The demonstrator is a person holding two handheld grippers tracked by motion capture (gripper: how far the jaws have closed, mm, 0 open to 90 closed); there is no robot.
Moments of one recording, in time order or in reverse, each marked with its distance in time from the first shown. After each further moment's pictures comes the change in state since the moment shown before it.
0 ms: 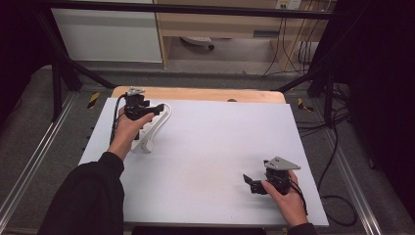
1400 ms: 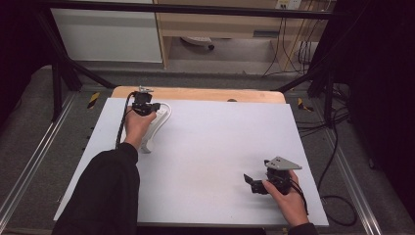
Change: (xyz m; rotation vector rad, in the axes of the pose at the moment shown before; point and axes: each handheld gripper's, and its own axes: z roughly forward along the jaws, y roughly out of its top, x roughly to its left) left arm 0.011 -0.002 0.045 0.139 0.086 0.052; right arm -0.002 0.000 -0.002 -0.006 0.009 0.008
